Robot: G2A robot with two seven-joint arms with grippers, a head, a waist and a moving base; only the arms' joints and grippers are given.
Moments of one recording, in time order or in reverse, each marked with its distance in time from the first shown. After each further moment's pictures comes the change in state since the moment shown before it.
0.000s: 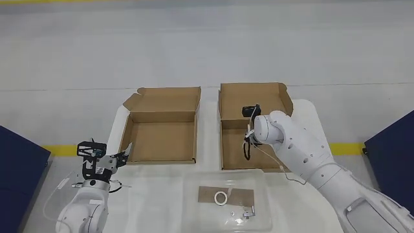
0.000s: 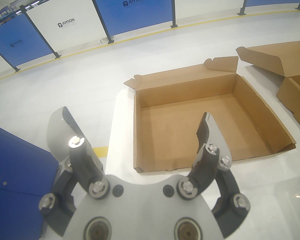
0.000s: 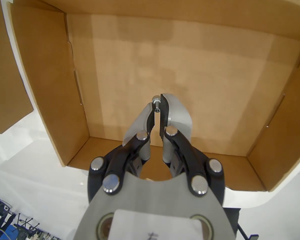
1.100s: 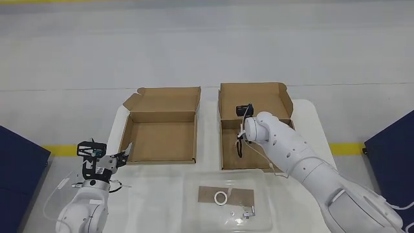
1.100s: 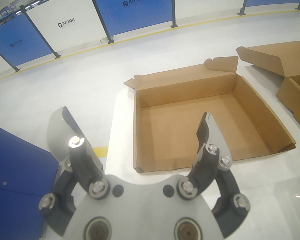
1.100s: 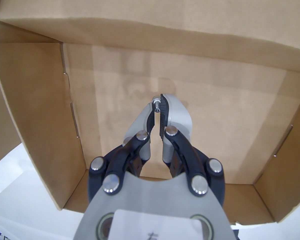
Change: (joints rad) left arm 0.000 0.000 0.000 0.000 0.000 0.000 0.000; right arm 0.053 -0.118 -0.069 0.239 0.015 -0.050 -0.160
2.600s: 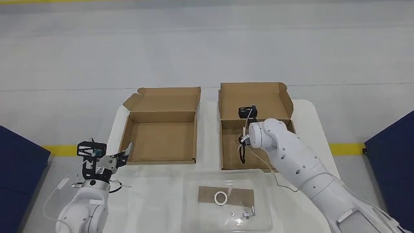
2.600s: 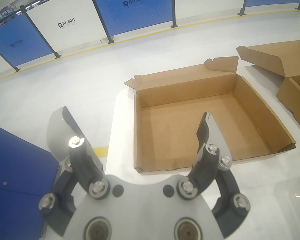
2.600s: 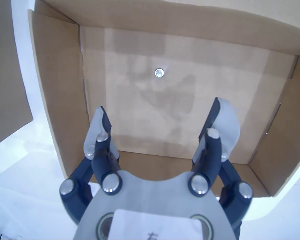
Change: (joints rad) left arm 0.000 0.000 0.000 0.000 0.000 0.000 0.000; right arm -0.174 0.069 0.194 -0.323 -0.230 0.044 0.154
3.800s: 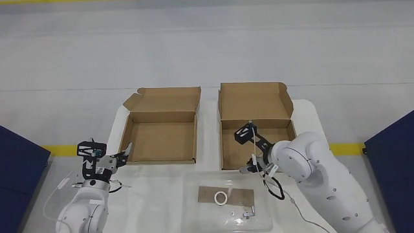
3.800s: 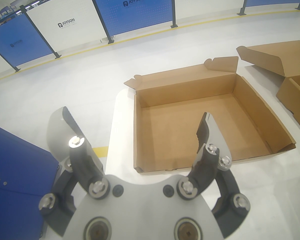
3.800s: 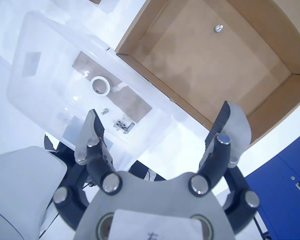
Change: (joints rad) left arm 0.000 0.000 0.000 0.000 0.000 0.000 0.000; right arm -0.348 0.140 0.335 -0.704 -0.019 -0.504 0.383
